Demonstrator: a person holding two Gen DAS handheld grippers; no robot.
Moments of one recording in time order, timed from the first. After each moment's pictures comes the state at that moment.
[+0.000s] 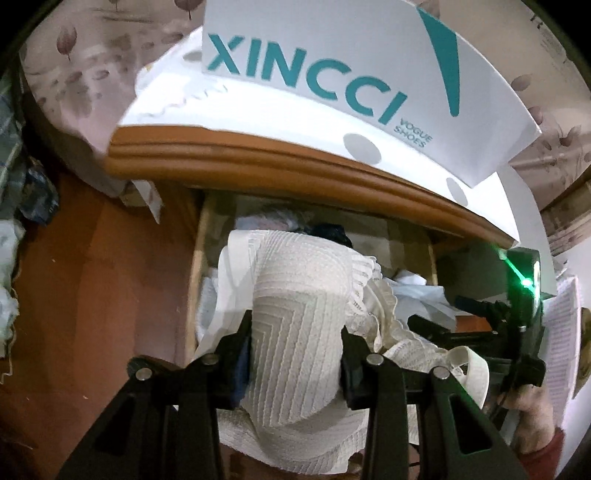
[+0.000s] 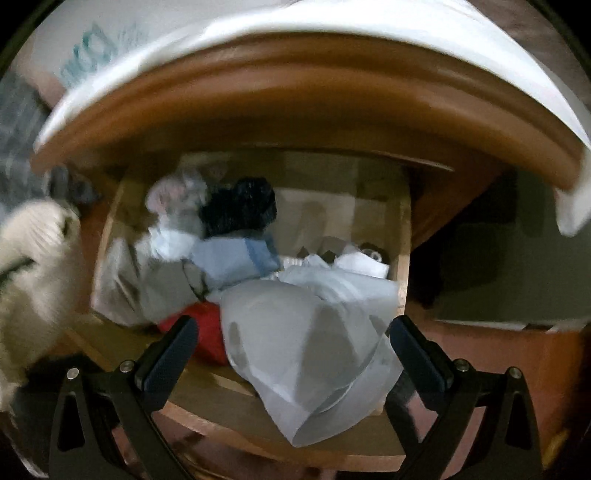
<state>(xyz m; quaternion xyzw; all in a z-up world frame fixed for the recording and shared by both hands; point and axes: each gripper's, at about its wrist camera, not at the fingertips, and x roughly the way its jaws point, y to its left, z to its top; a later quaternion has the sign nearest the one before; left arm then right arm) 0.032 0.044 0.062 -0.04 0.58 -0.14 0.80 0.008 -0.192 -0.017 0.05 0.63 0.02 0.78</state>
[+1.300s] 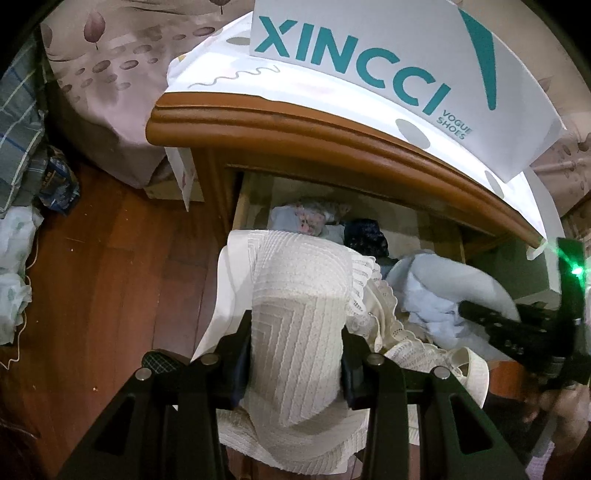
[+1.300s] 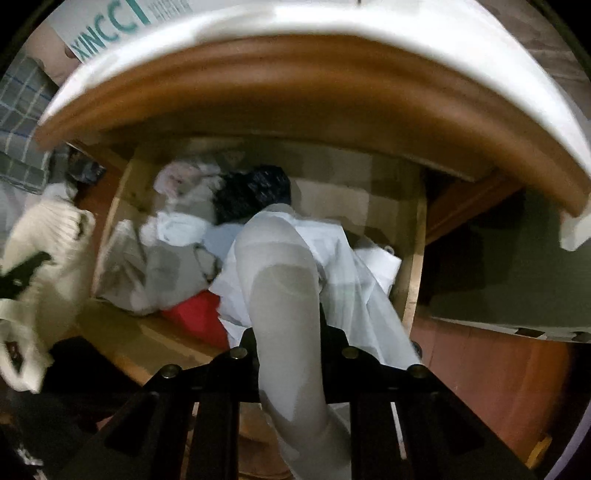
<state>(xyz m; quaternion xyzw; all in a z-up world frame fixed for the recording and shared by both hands) 0.022 0.066 0.039 -0.04 0.58 -0.10 0.81 0.002 -0.195 0.008 0.05 0.64 0.04 0.77</state>
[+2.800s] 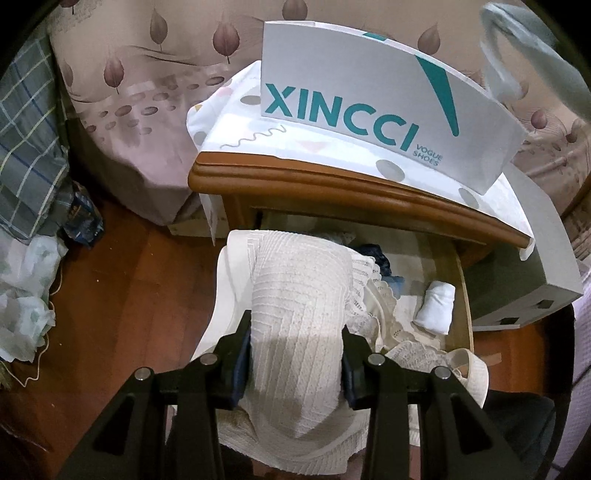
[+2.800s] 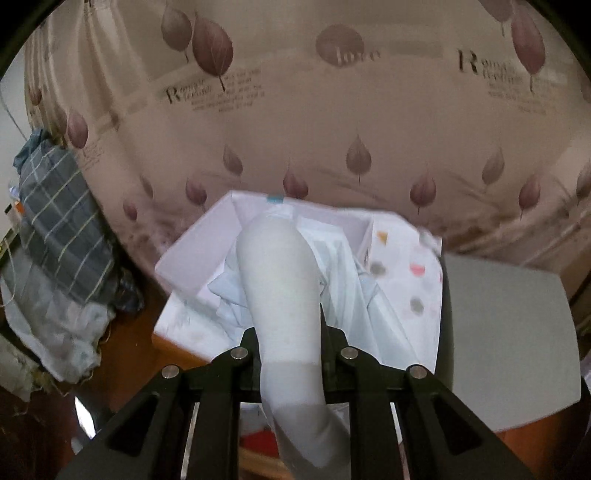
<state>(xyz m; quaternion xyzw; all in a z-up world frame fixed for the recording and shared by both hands) -0.013 0.075 0.088 0.00 0.52 -0.09 0.85 0.042 -0.202 0.307 0.05 0.39 0.02 0.92</state>
